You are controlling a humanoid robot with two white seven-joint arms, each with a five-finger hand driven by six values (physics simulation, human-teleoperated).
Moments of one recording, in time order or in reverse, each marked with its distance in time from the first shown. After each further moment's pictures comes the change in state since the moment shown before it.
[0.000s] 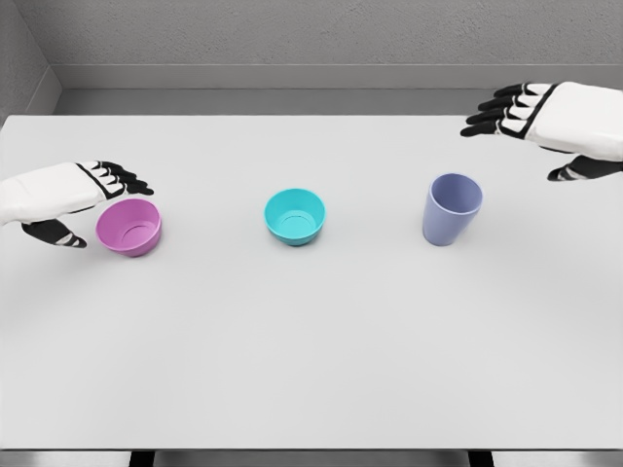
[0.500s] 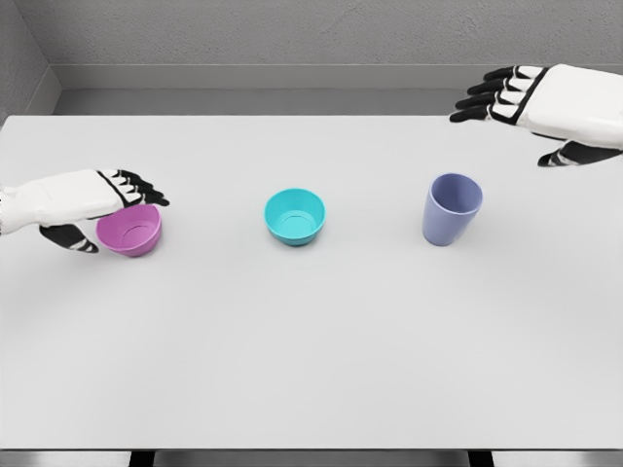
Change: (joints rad) left arm -0.061 -0.030 -0.074 0.001 -0.005 0.000 -0.065; right arm -0.063 0.026 0.002 -0.012 0.003 0.000 0.000
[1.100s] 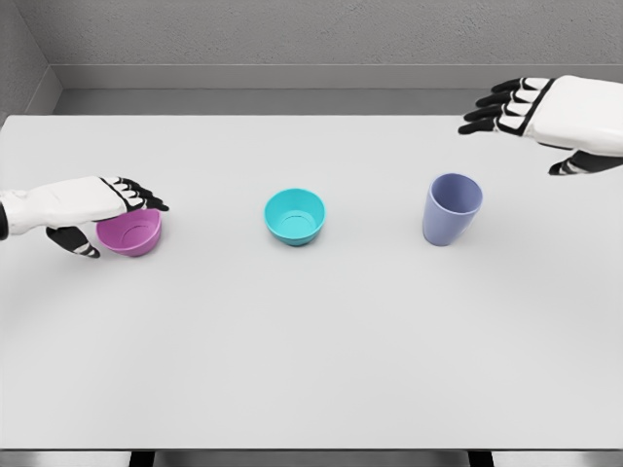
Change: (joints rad) left arm -0.026 -0.059 -0.018 0.106 -0.026 0.000 -0.031; right arm 0.008 -0.052 0.037 0.000 0.003 0.000 0.000
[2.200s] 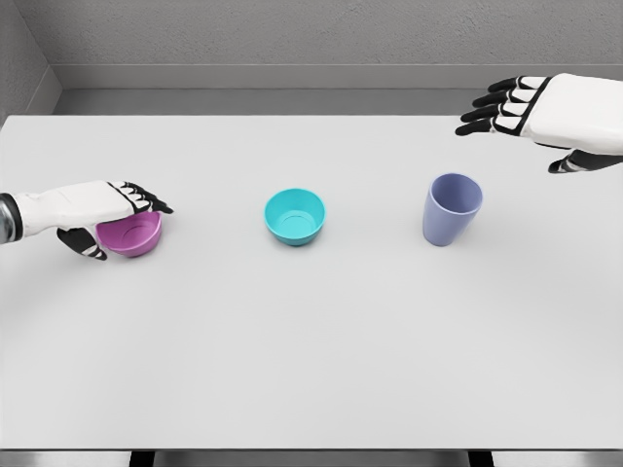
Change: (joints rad) left arm -0.020 -0.054 -0.020 0.078 -0.036 0.000 -0.002; right arm -0.038 -0.008 0.043 -0.012 0.010 0.000 0.000
